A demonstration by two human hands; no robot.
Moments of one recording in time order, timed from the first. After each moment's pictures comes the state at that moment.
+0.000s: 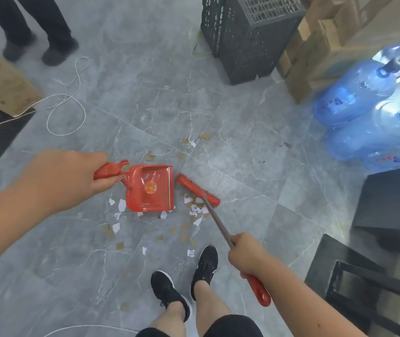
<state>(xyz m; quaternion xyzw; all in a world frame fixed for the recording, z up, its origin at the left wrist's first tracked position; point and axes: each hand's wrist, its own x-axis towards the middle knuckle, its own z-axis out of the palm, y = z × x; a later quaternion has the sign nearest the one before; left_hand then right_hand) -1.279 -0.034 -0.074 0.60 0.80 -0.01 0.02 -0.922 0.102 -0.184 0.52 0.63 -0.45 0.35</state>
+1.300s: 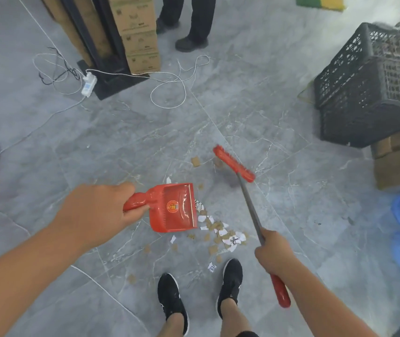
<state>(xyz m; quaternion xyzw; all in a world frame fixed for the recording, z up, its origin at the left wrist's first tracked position) -1.255 -0.318 -0.088 0.32 0.94 0.05 0.07 -1.060 0.013 -0.204 0.39 0.81 -0.29 0.33</state>
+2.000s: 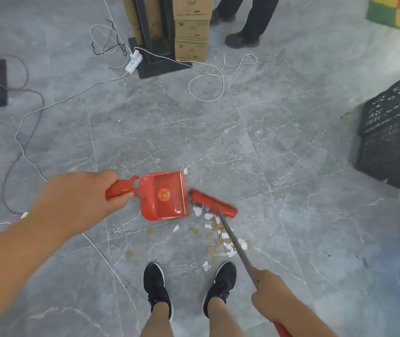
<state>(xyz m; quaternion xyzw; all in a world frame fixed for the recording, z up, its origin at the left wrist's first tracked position) -1.224 -0.340 -0.067 0.07 0.98 -0.02 0.17 -1.032 0.013 -0.206 0.20 0.80 -0.20 0.52</state>
